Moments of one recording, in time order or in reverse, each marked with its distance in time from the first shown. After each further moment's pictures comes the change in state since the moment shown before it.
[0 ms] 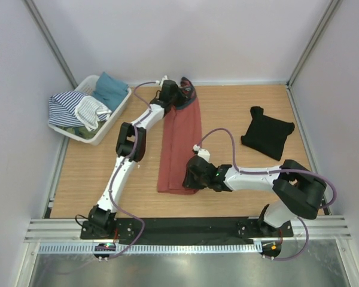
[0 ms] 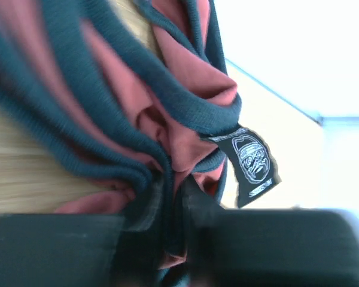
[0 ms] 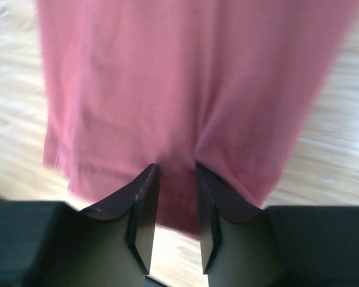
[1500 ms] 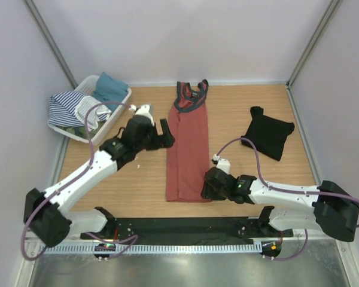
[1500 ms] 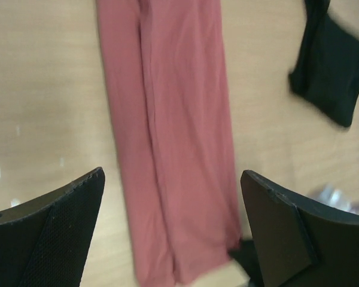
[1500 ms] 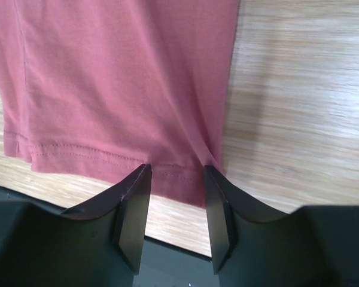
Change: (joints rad) left arm -0.199 -1.487 -1.341 -0.247 -0.186 0.356; right arm 0.044 -0.326 -0.181 -0.232 0.059 0.056
